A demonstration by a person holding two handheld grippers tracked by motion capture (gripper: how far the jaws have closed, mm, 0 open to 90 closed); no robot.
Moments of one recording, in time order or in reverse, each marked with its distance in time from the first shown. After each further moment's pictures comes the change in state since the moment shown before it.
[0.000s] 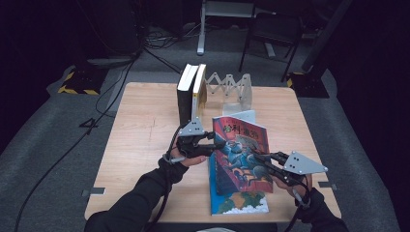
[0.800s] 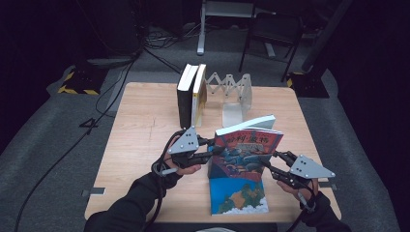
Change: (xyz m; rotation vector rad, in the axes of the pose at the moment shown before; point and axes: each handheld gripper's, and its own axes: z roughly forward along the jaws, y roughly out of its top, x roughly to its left) left arm -0.037 0.004 -0.033 -0.094 -0.052 0.209; right arm -0.002 -0.009 -0.017 0.011 -0.074 0.006
